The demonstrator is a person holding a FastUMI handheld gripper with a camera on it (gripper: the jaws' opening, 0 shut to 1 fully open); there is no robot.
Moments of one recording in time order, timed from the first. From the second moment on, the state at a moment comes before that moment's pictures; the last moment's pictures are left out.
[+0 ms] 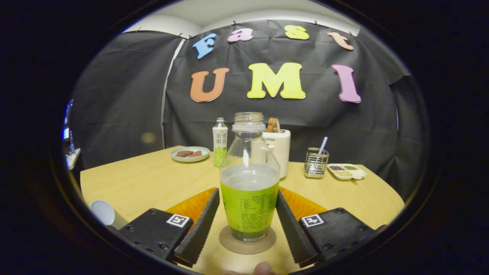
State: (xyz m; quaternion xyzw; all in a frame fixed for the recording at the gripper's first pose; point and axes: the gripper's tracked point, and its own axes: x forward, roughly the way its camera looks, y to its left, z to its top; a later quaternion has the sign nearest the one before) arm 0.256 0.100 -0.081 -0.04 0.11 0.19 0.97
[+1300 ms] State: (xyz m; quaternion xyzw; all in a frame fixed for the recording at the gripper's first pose) arm 0.157 0.045 0.018 0.00 0.03 0.13 0.99
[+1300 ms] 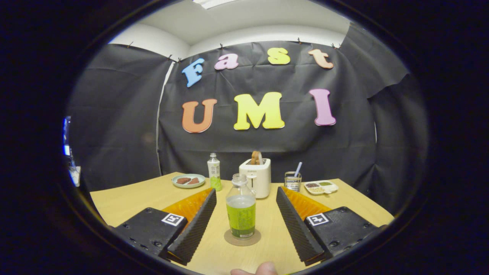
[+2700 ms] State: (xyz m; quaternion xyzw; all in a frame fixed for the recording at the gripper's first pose) arm -0.096 -0.023 -0.017 0.03 0.00 0.07 1.00
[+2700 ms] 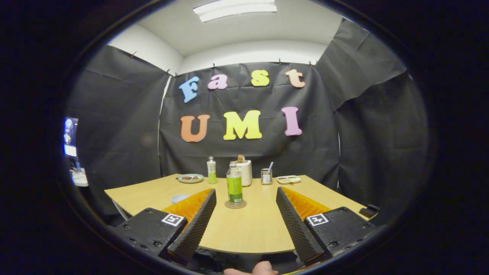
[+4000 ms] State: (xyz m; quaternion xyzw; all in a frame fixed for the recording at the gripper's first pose) arm -0.098 -0.031 -0.030 0.01 0.02 0.05 1.00
